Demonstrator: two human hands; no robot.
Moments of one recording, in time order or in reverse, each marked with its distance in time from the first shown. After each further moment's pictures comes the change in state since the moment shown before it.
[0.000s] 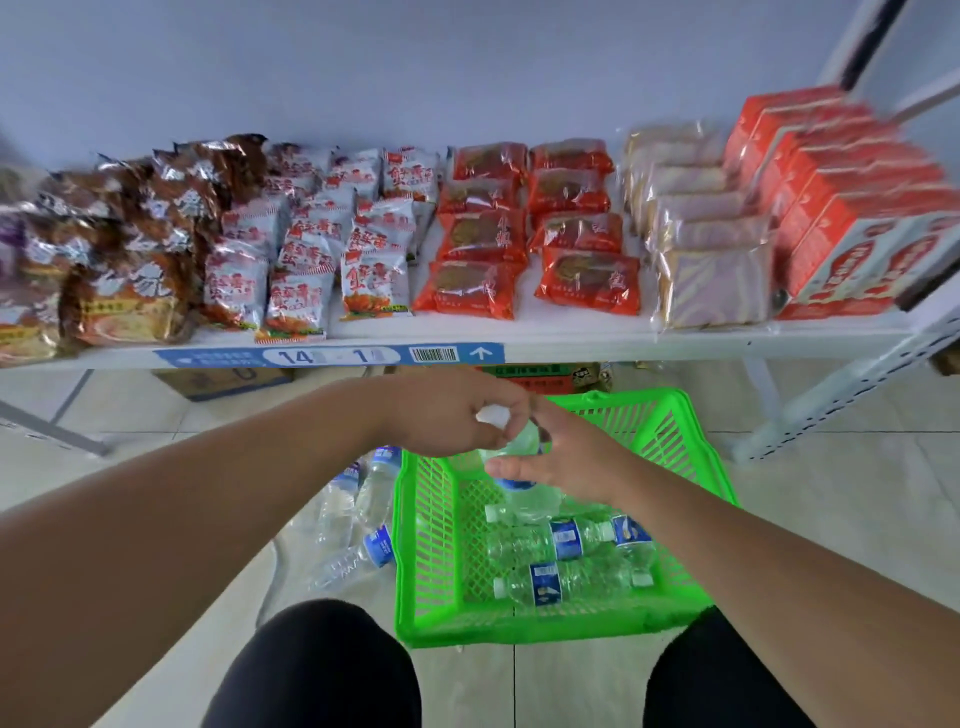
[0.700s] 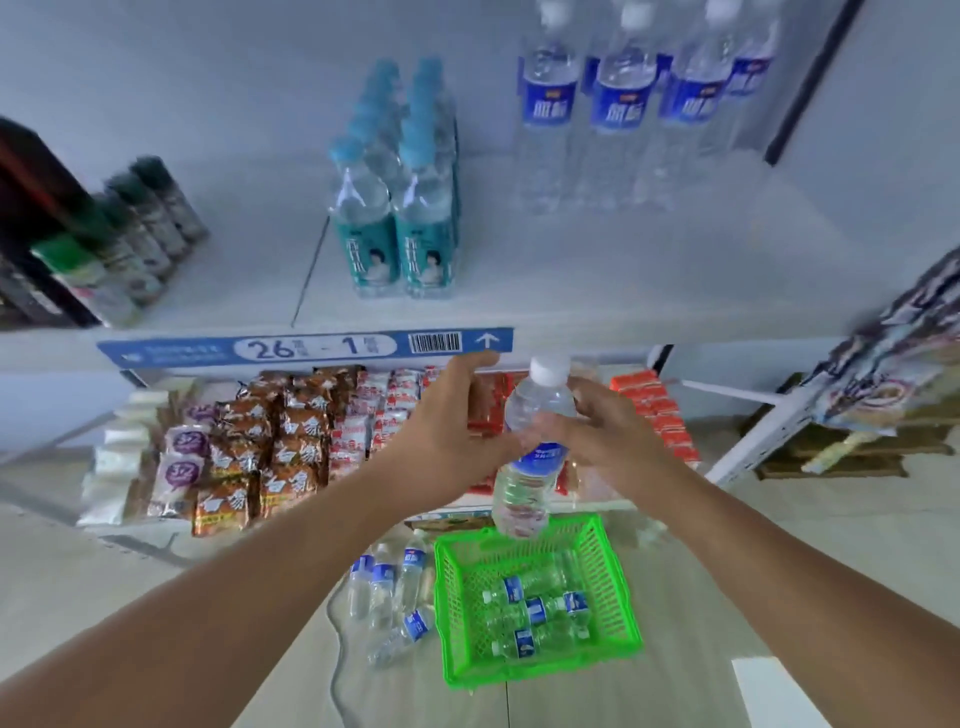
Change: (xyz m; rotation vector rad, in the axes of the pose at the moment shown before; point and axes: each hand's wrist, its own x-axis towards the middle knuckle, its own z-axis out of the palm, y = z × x) left_hand -0.258 0.274 -0.338 -0.432 0.593 -0.002; right_hand -0.176 -0.500 -0.188 0.322 0.305 -0.107
